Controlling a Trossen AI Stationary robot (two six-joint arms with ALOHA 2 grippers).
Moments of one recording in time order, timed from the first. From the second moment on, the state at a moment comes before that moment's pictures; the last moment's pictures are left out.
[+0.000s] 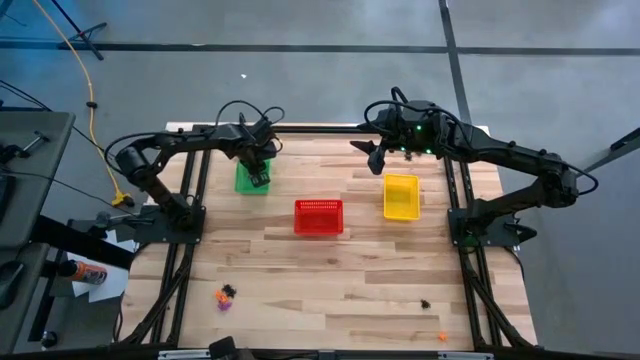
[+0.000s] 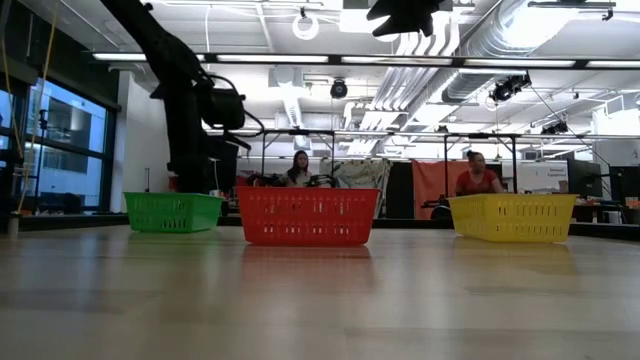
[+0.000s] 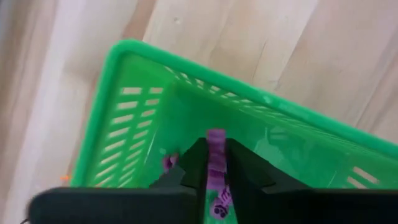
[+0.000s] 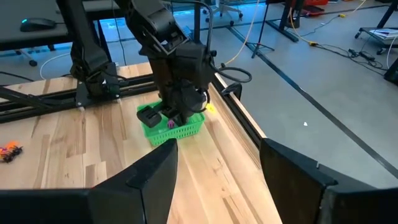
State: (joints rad) left arm 0.71 1.61 0.92 -0.65 -0.03 0.33; right arm -0.31 1.26 1.29 -0.42 0.05 0.00
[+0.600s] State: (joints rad) left arm 0.70 1.17 0.98 -0.55 0.12 0.04; right arm -0.31 1.26 1.29 -0.46 0.05 -0.08
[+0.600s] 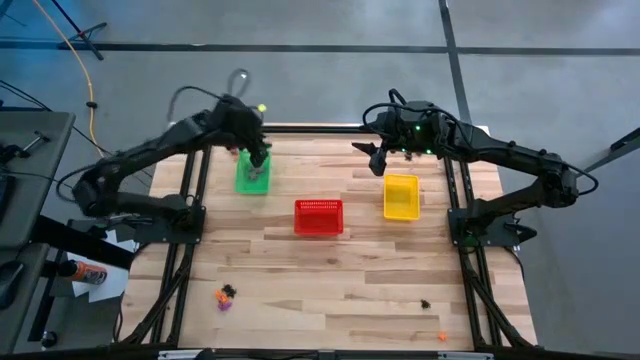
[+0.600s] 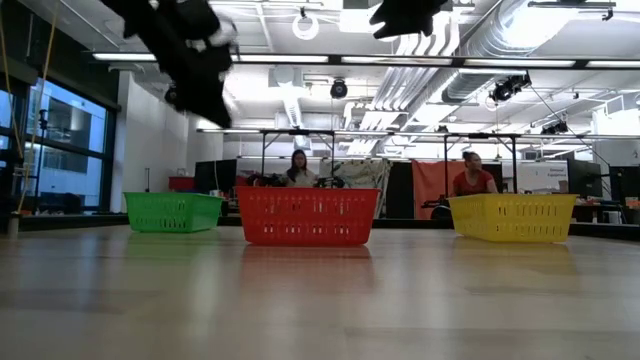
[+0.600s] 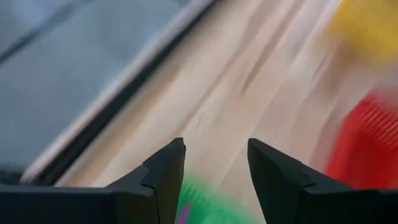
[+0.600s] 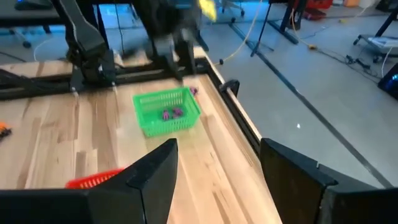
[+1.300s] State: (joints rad) left arm 0.36 0.94 0.90 -0.01 0.25 -0.12; right arm -0.31 1.26 1.29 -0.62 -0.01 -0.10
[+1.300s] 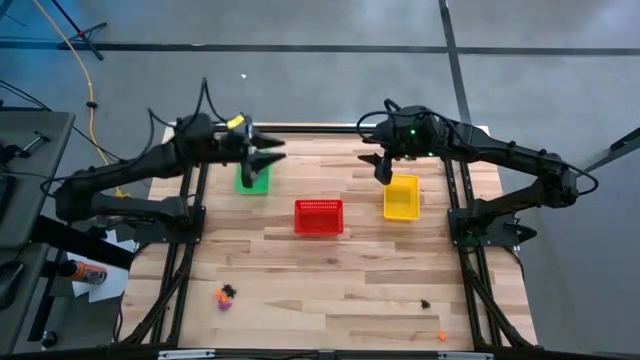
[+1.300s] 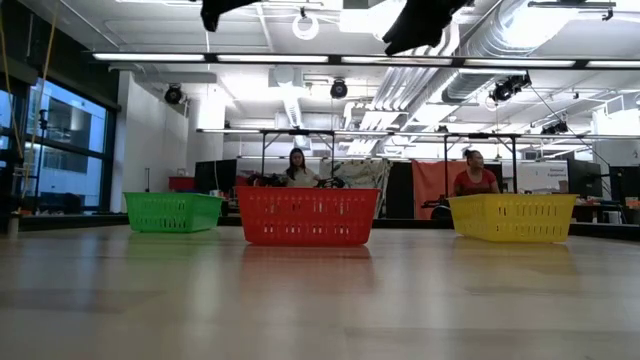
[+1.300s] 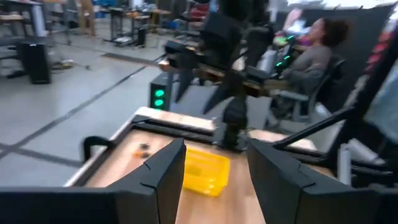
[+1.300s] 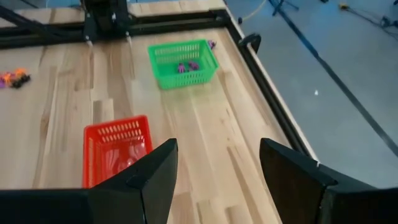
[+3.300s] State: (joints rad) left arm 1.06 1.72 1.14 -0.87 -0.20 -1.31; right arm -0.31 1.26 1.29 -0.68 -0.01 -0.03
